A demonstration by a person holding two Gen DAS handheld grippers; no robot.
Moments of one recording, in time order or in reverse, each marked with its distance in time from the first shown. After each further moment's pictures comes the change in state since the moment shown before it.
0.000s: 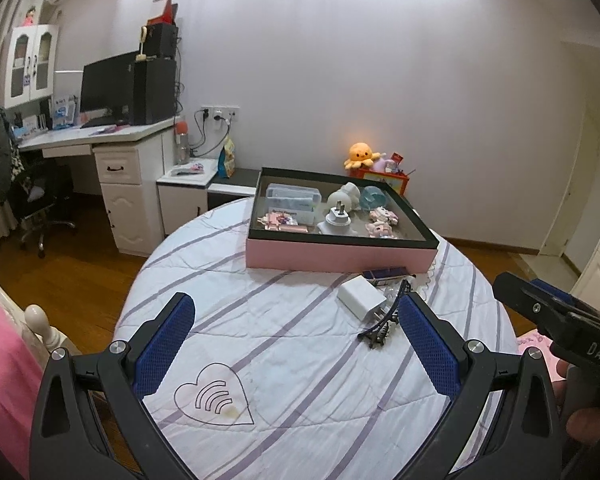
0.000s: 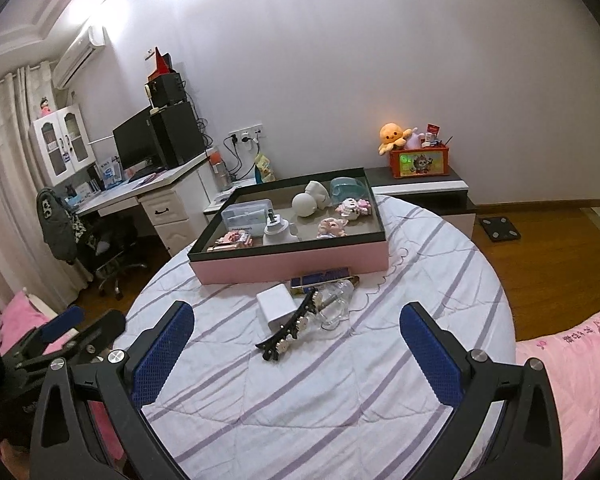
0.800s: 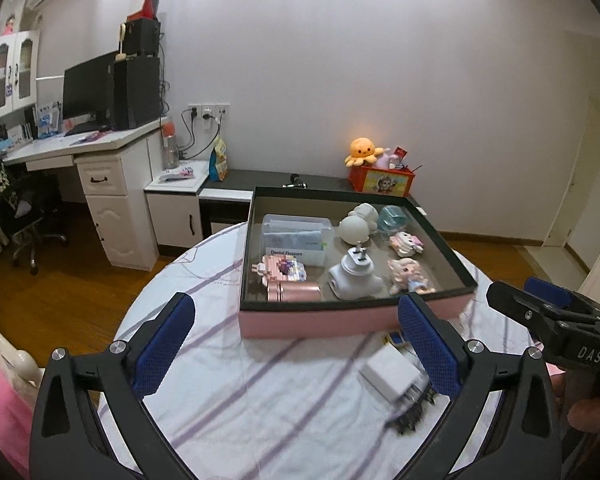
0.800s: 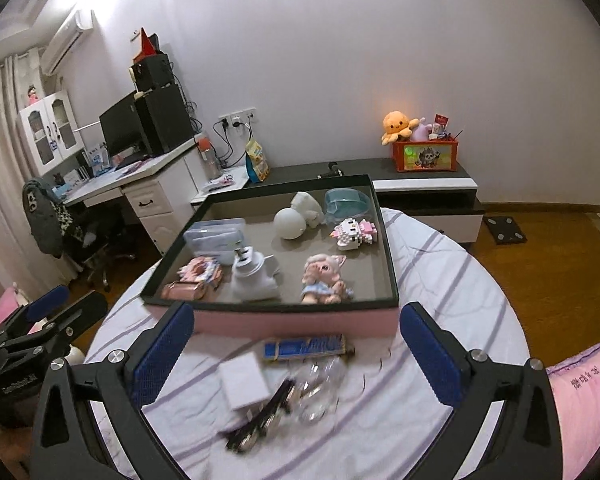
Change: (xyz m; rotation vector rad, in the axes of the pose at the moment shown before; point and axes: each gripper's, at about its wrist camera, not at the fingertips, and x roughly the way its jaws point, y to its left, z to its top) left arm 0.089 0.008 0.064 0.041 0.035 -0.011; right arm 0.088 -0.010 0.061 -0.021 0.072 0.008
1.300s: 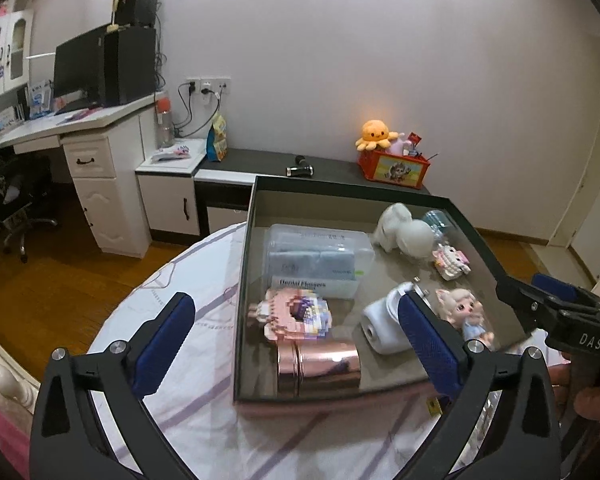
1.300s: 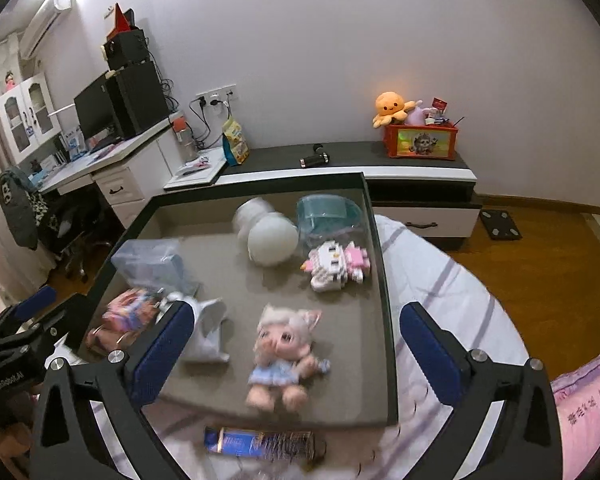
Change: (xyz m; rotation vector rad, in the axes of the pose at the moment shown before) left arm 0.111 0.020 0.026 -0.034 0.079 -0.001; right arm 0.096 -0.030 0.039 -0.004 0.092 -0.047
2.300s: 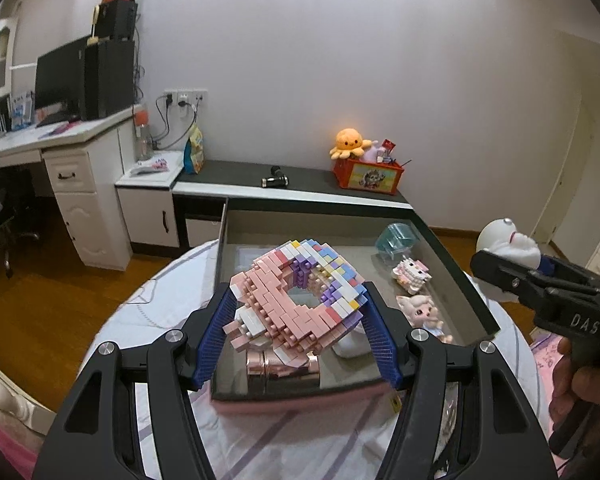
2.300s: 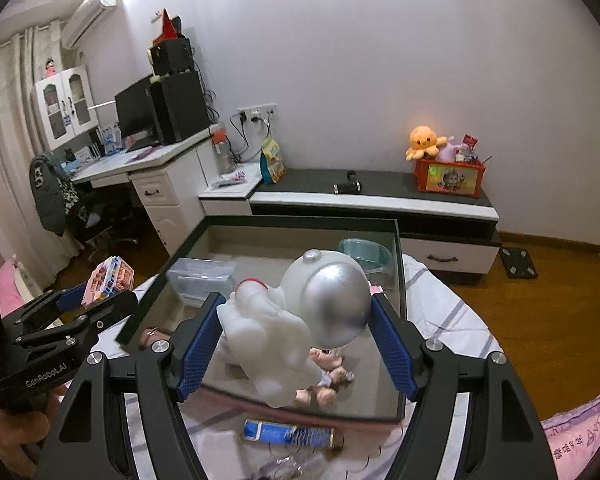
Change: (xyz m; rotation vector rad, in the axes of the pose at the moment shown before) left arm -0.011 -0.008 0.018 0.023 -0.011 -0.088; right arm -0.011 0.021 0.026 -0.110 -0.046 0.062
